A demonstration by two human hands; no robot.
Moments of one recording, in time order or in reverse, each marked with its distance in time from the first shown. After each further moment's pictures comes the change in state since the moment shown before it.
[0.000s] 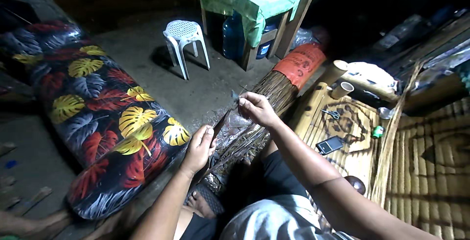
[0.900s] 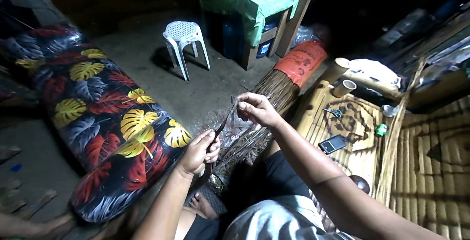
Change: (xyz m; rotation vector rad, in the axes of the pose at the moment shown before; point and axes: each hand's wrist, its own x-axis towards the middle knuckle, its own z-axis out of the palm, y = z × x) left_hand 0.003 0.007 -0.012 -0.441 -0.264 -0.250; right_hand 0.006 -0.001 -0.002 0.182 -0.095 -0.091
